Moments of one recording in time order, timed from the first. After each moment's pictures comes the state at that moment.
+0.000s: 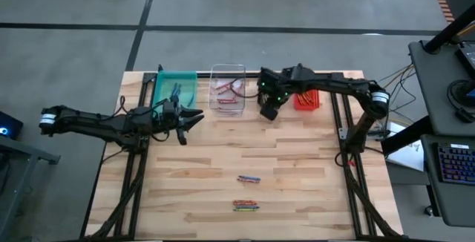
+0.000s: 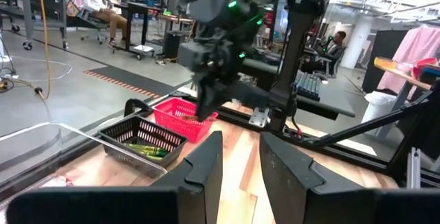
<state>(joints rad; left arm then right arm) -0.05 0.72 0.40 0.33 -0.33 -0.23 -0.36 1.72 1.50 -1.05 0.04 0.15</state>
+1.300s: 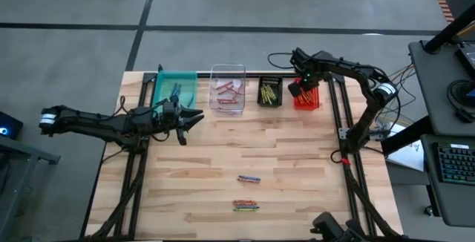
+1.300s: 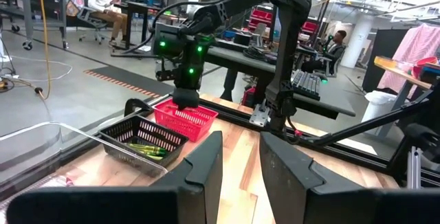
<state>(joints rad) -0.05 0.72 0.40 0.33 -0.33 -0.23 -0.92 1.72 1.17 -0.94 0.14 0.21</state>
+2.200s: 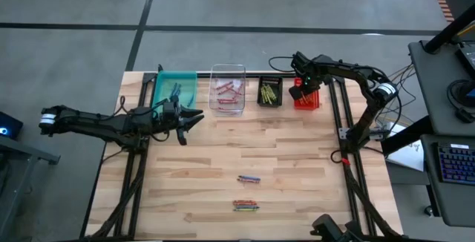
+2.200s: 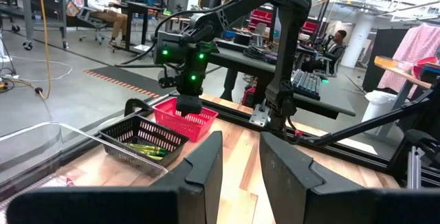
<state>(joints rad) -0.05 0.72 0.40 0.33 -0.33 -0.23 -0.92 1.72 1.10 -0.89 0.14 0.21</state>
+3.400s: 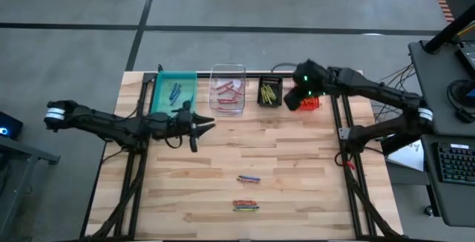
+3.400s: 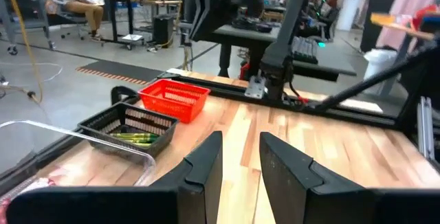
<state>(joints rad) -0.07 0.96 0.40 0.49 -0.30 -0.13 -0.44 1.24 1.22 -0.93 0.13 0.34</state>
